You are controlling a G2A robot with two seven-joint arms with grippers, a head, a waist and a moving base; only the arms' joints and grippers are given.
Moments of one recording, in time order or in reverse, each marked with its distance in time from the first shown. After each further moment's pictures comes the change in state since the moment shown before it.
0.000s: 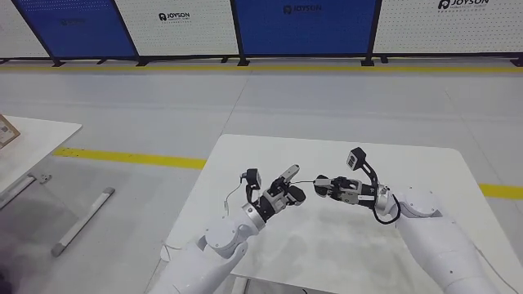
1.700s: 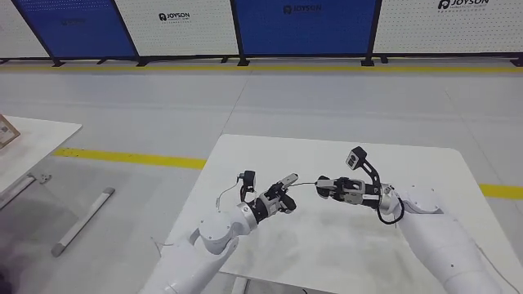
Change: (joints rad) left arm 0.006 0.036 -0.051 0.005 0.093 0.164 -0.115; right arm 0.038 -0.013 -0.013 0.071 0.081 -0.039 0.121
